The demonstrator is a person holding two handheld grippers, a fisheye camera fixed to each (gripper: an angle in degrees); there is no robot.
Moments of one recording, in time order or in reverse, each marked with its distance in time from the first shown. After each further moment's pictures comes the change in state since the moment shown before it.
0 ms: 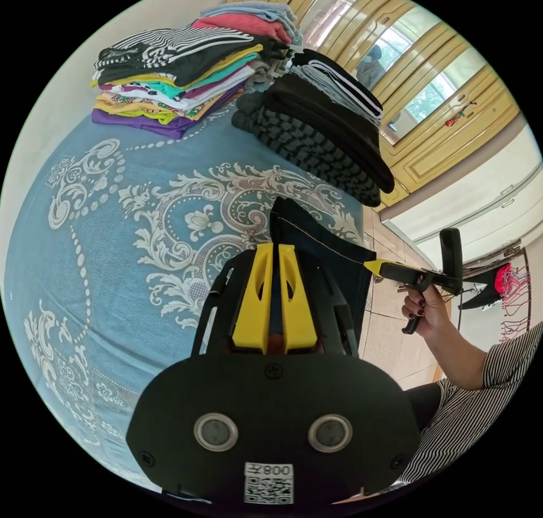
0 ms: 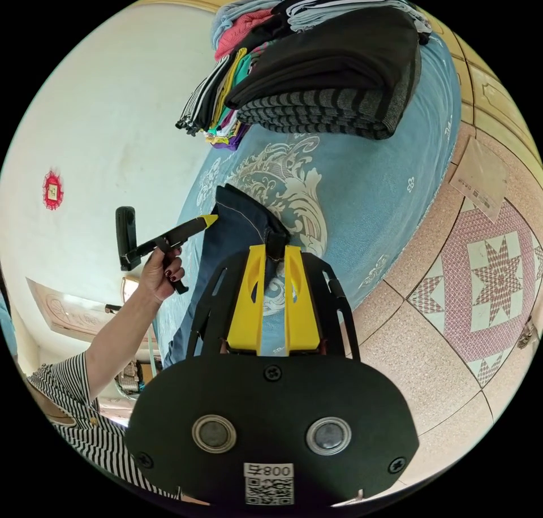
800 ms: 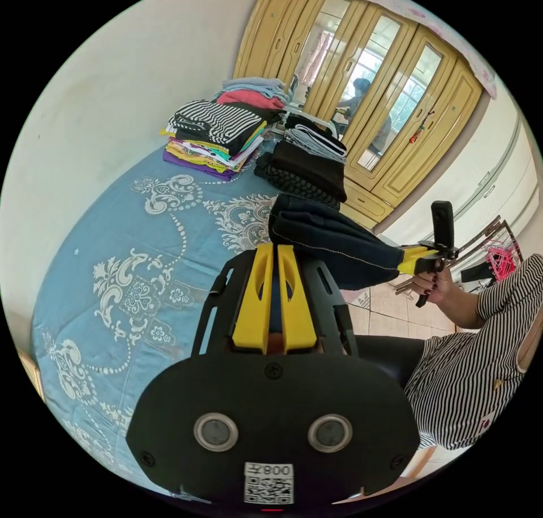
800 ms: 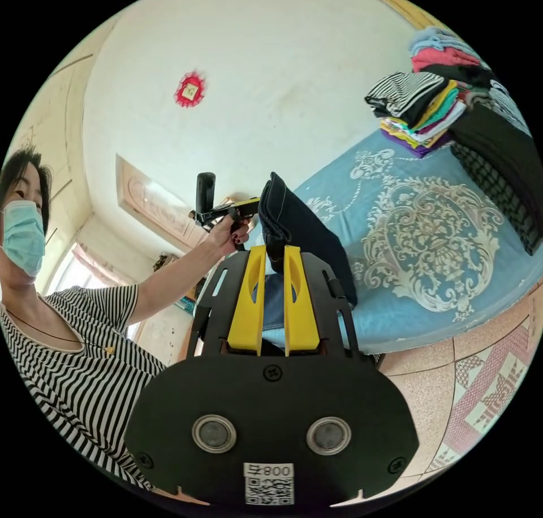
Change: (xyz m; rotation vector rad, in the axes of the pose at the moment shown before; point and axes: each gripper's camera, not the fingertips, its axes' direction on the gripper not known) left arm -0.037 0.291 -0.248 0.199 -0.089 0.010; right arm -0.252 0.122 -0.051 -0.206 -0.402 -0.553
